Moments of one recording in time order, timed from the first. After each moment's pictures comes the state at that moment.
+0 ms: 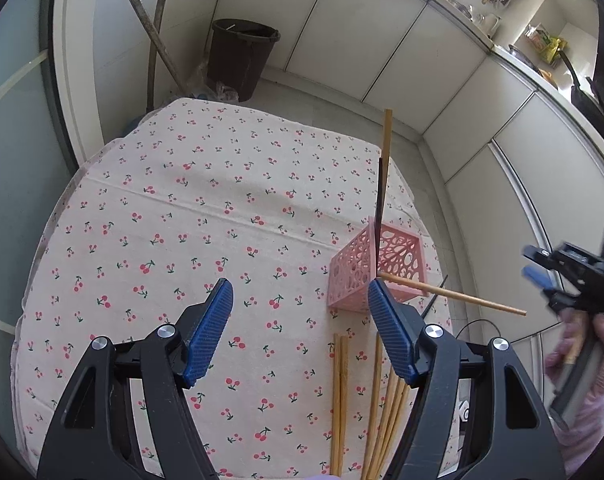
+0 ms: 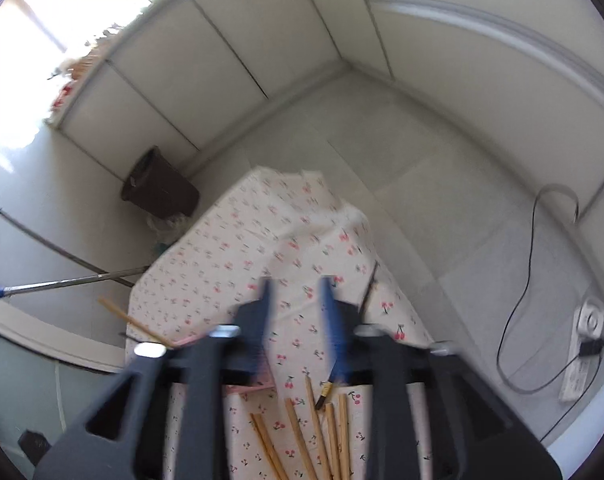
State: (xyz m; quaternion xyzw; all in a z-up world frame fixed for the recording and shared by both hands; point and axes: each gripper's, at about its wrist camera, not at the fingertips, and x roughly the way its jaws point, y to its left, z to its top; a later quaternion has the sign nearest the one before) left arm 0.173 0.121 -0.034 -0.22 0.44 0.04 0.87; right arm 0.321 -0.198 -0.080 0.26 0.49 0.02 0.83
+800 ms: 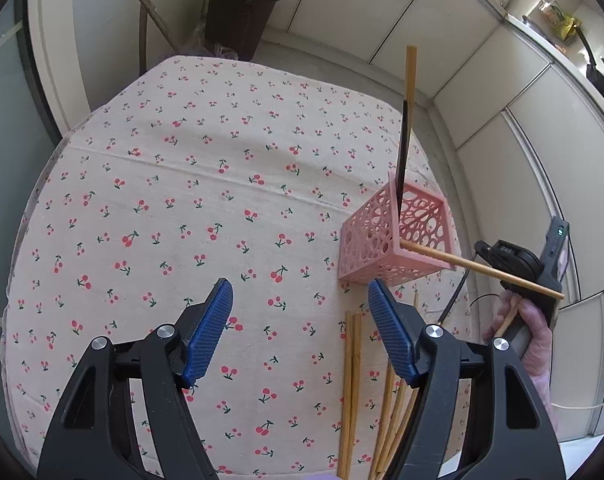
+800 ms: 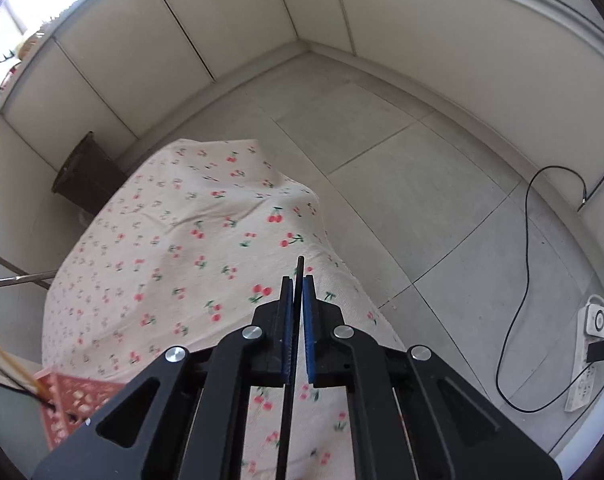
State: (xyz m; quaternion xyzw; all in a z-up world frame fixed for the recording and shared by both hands) left arm 0.189 0.116 -0.069 -0.22 0.50 0.04 0.84; right arm 0.348 -0.178 -0.185 0.20 0.48 -0.05 0.85
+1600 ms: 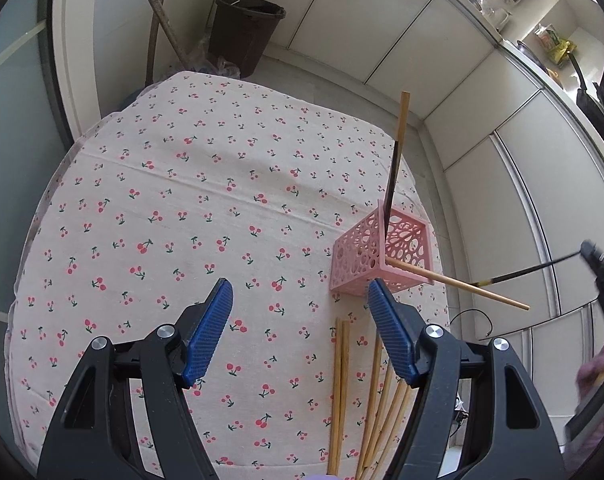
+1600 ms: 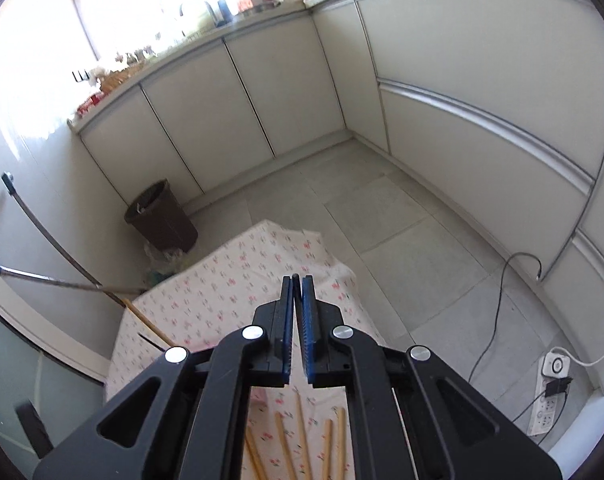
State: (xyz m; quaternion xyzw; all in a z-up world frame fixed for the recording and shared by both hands) left arm 0.173 0.133 -0.044 -0.25 0.47 0.03 0.85; right arm 0.256 -0.168 0.024 0.17 0.37 0.00 0.91
